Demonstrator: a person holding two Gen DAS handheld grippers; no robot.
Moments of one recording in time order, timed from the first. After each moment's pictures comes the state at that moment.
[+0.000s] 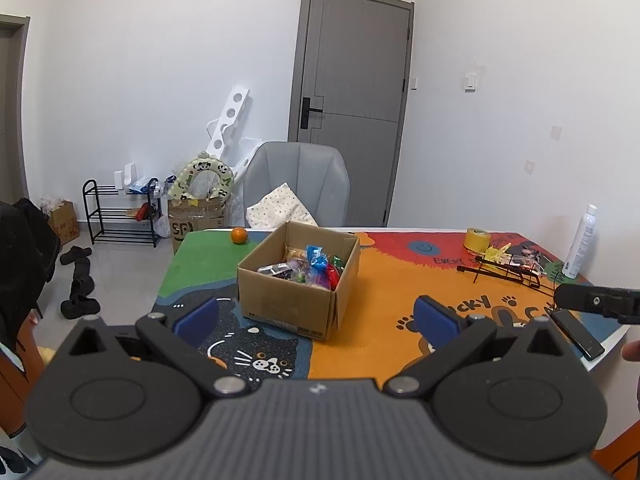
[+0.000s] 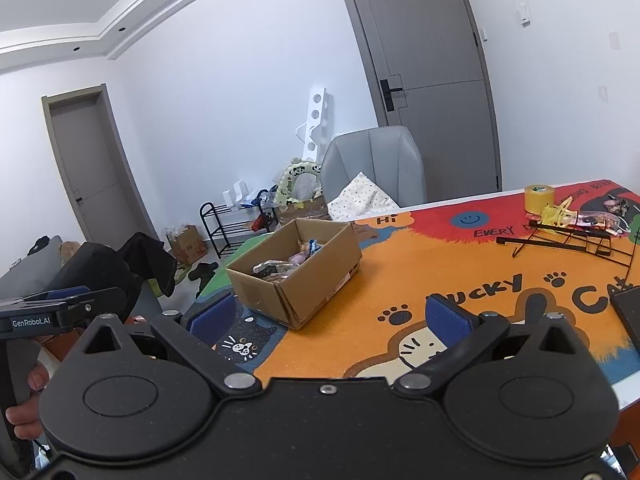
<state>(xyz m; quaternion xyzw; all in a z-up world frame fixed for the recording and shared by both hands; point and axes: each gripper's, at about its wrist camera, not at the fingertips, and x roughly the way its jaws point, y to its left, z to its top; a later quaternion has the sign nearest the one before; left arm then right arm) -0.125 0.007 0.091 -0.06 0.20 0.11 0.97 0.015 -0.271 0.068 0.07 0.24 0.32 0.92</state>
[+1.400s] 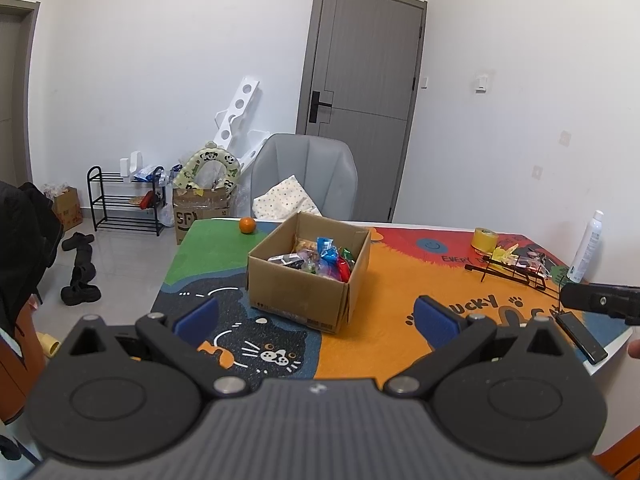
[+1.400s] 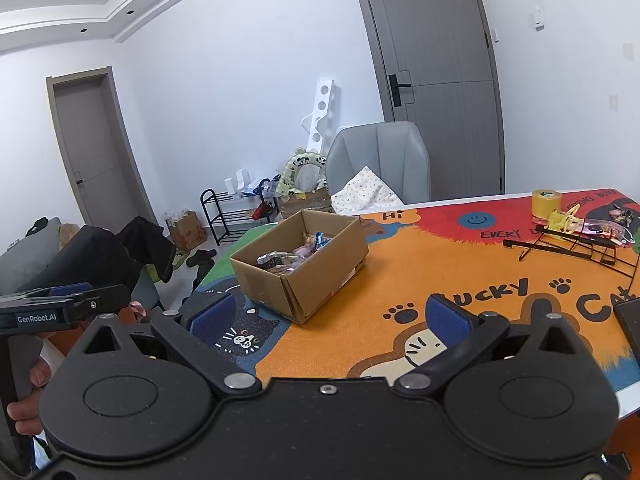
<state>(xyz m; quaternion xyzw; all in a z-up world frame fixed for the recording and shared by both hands) -0.124 0.015 0.084 -0.08 0.21 0.11 0.97 0.012 -0.259 0.070 0.05 0.25 0.32 0.91</state>
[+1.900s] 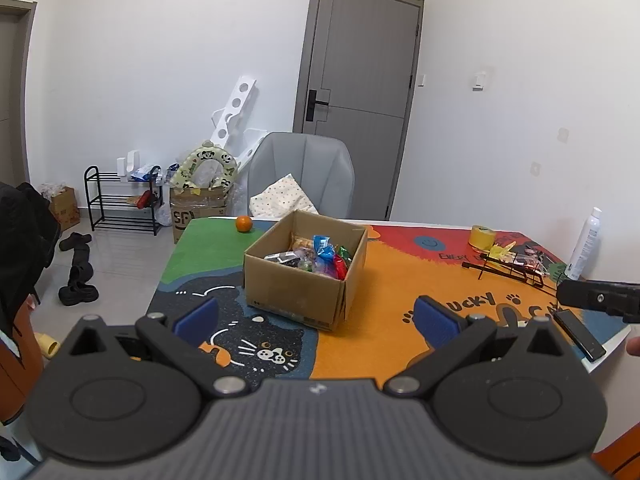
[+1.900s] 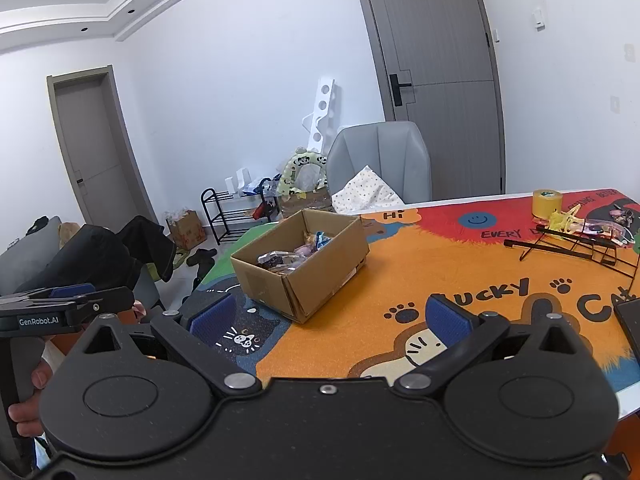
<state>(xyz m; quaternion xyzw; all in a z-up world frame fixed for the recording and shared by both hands) -0.122 0.013 0.078 -0.08 0.21 0.11 0.97 0.012 -0.259 0.073 0.05 0.25 0.32 0.91</state>
